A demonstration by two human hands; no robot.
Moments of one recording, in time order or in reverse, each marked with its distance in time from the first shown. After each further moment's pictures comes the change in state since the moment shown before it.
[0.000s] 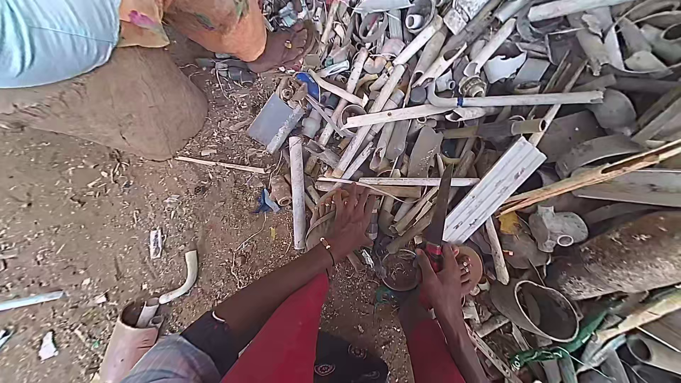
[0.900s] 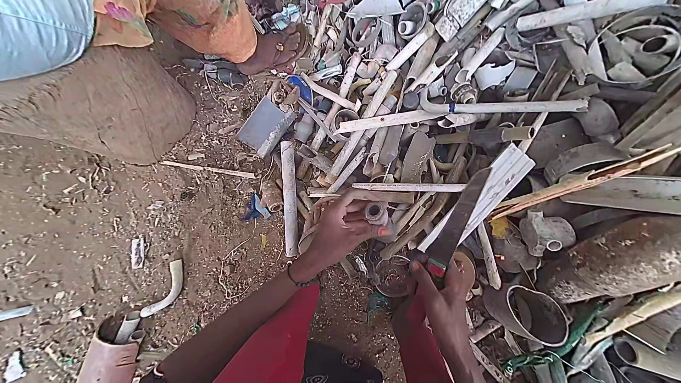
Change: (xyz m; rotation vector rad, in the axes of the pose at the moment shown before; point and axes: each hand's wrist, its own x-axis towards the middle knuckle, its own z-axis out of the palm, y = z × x) left_hand -0.039 0.009 -0.056 -1.417 0.457 0.235; right_hand -0.019 -0.044 -0.009 0.203 -0.008 -0.072
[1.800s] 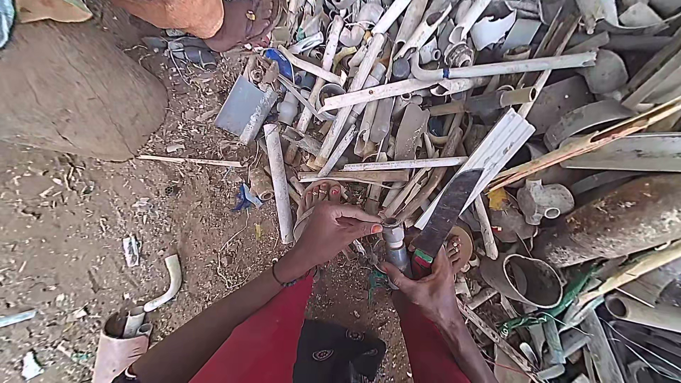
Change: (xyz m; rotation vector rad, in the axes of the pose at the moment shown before) left_hand -0.021 0.009 -0.005 0.219 -0.157 -0.116; right_hand -0.007 0.016 -0.001 -0.146 -0.071 -0.383
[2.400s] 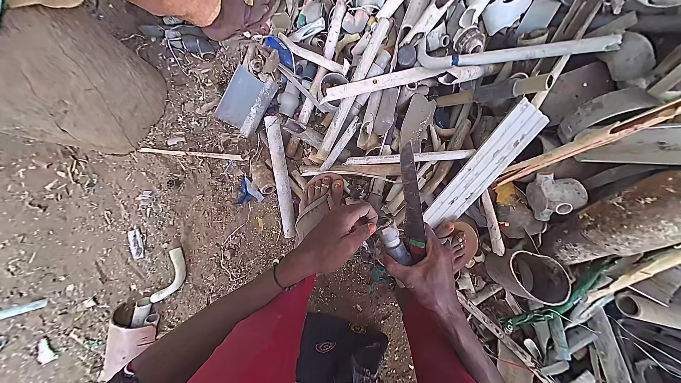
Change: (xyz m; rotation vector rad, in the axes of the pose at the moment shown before) left_hand -0.003 -0.001 -0.003 0.192 -0.282 -0.109; right_hand 0.012 -0.010 0.004 -0.276 -0.099 0.230
